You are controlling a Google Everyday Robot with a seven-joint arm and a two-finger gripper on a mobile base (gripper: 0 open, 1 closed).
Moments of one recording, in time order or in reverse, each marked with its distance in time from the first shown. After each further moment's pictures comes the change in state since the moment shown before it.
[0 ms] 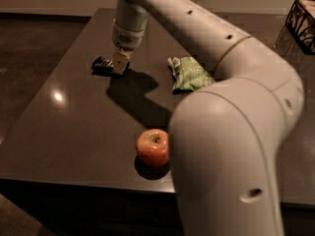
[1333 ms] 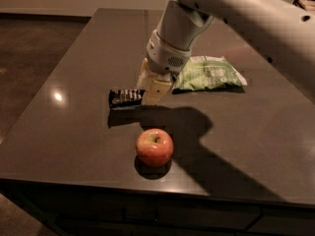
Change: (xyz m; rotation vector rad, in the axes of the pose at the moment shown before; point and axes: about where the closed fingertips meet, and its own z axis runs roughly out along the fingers) arm 0.089 0.150 -0.075 -0.165 -0.099 -0.377
